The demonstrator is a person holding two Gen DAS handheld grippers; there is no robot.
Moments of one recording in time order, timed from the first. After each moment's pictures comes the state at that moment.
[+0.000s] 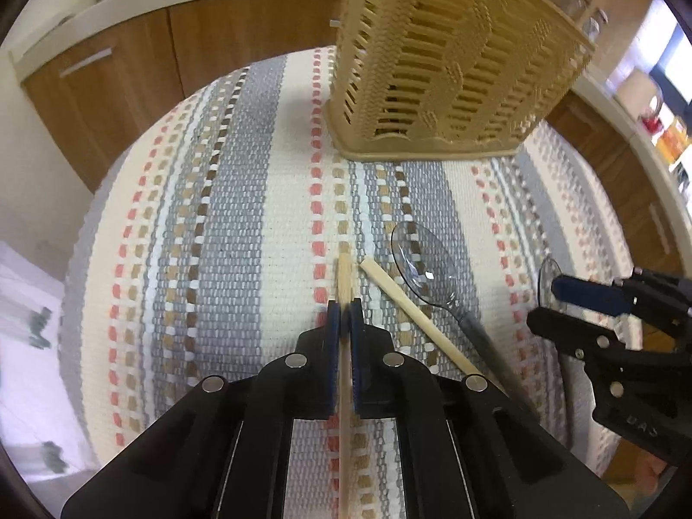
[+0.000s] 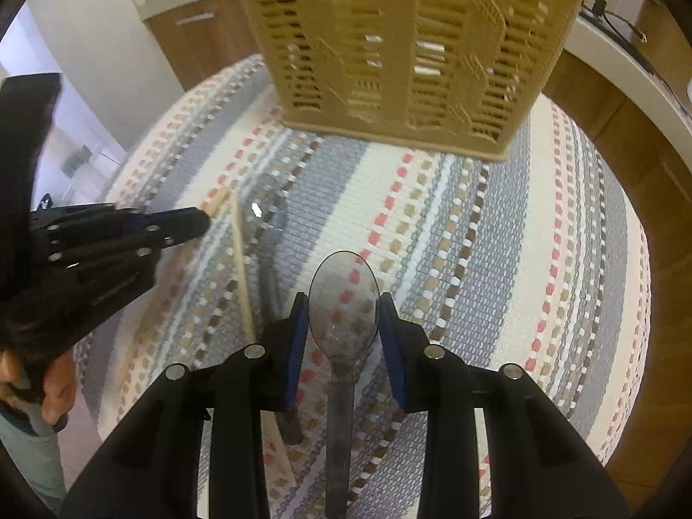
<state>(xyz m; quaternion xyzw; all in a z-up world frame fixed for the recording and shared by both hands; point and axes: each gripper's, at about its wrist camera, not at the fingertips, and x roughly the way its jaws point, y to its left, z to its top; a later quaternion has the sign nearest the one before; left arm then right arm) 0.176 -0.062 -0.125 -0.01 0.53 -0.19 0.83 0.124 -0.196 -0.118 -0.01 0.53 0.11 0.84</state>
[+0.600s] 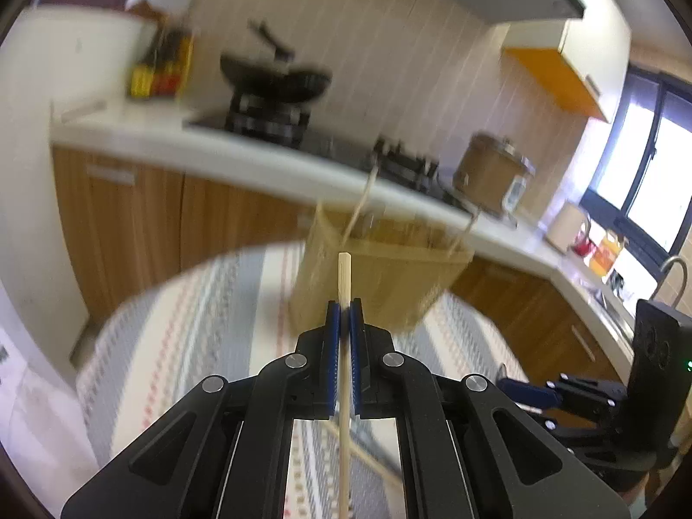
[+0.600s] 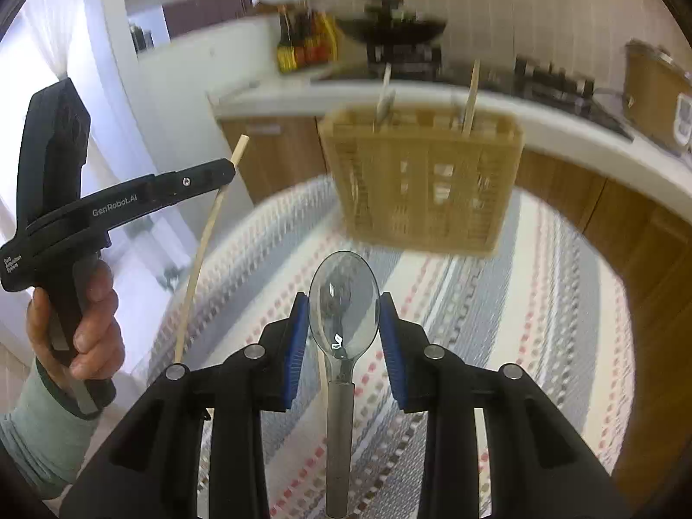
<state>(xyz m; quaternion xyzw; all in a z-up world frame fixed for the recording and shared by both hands) 0.114 -0.027 0.003 -0.12 0.27 -0.23 0.93 0.037 -0.235 -0.019 0.04 0.34 0.18 0.92</state>
